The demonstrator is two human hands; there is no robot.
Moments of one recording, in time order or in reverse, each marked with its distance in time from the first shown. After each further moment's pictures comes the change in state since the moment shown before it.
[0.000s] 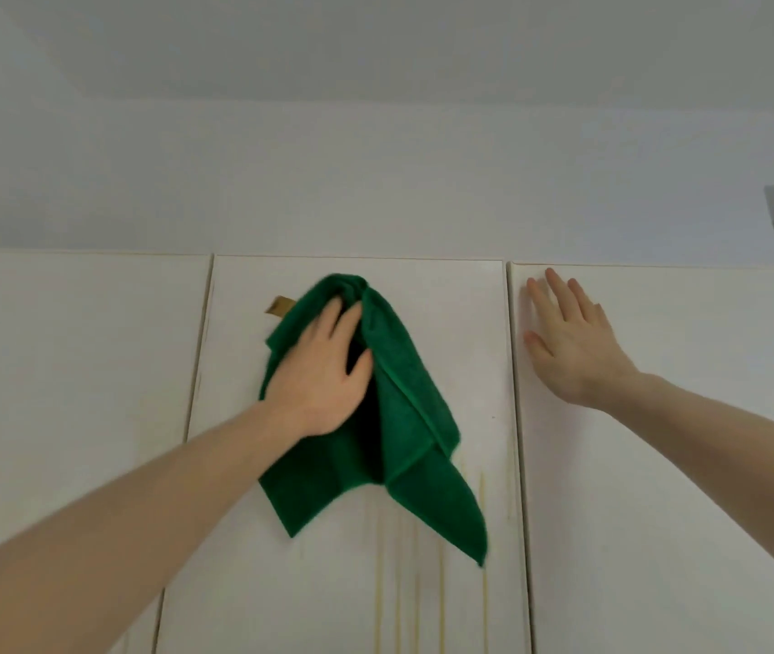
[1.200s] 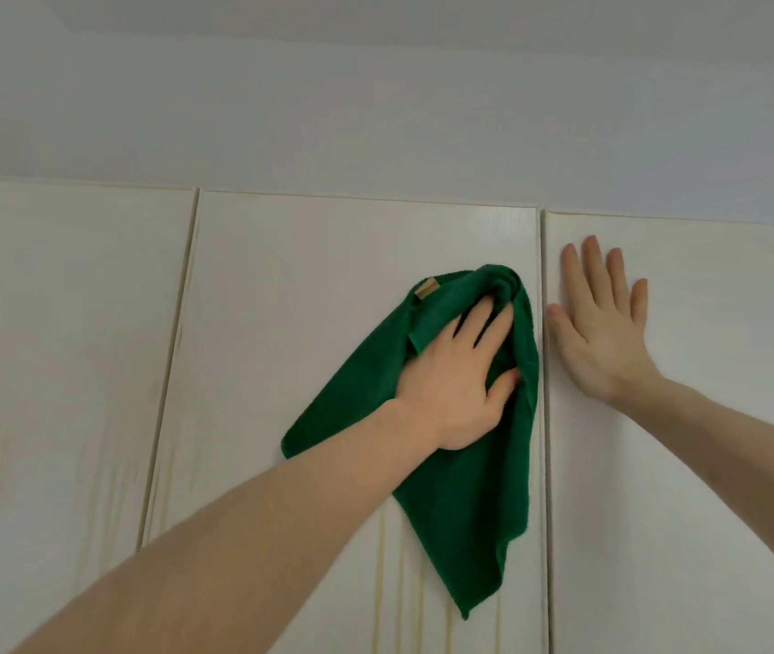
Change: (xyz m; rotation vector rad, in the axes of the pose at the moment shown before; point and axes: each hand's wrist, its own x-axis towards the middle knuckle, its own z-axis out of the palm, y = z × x) left_hand 0.002 0.084 0.094 0.127 -0.081 0.280; right_hand 0.000 0.006 0.056 0.122 0.154 0.013
